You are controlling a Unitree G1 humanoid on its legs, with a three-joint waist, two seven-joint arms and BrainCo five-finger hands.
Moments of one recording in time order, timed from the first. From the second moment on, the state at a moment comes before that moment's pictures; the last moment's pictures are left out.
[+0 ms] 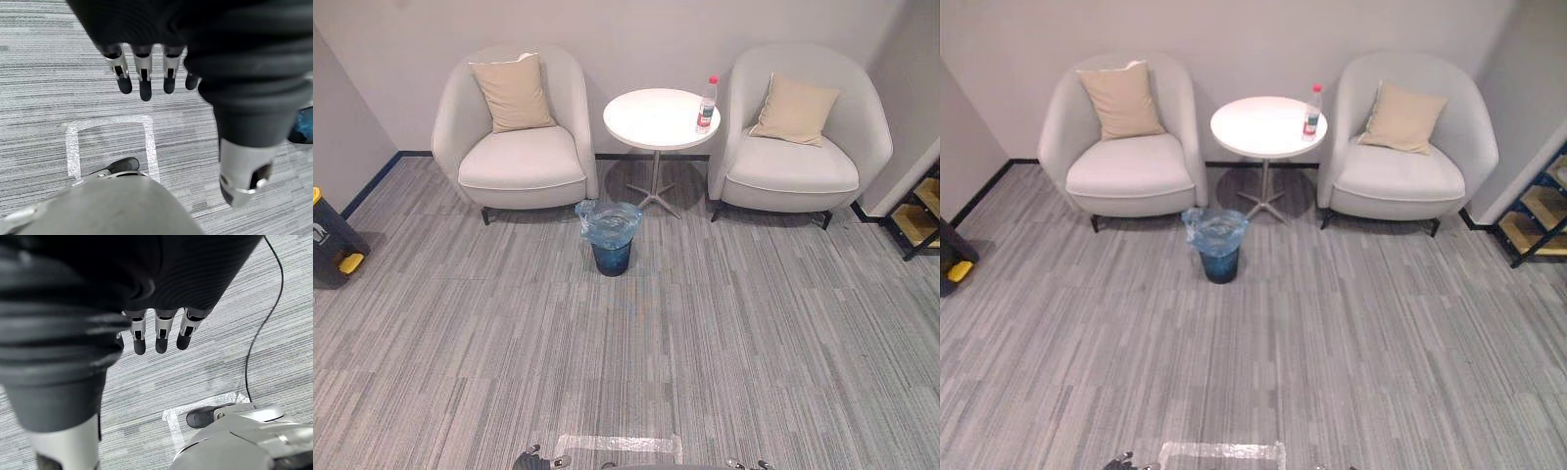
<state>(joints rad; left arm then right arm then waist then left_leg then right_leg) 0.10 0.17 -0.07 1.16 0.06 -0.06 0.04 0.10 -0.12 -0.15 1.19 0.19 -0.06 -0.06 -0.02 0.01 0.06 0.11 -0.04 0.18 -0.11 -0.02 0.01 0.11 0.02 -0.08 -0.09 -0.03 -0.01</state>
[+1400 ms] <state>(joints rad) 0.01 0.08 0.02 1.05 -0.06 -0.08 0.04 0.02 -0.06 -0.18 1.11 0.22 -0.08 -0.06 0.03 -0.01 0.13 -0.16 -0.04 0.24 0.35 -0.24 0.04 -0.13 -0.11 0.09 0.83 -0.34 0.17</state>
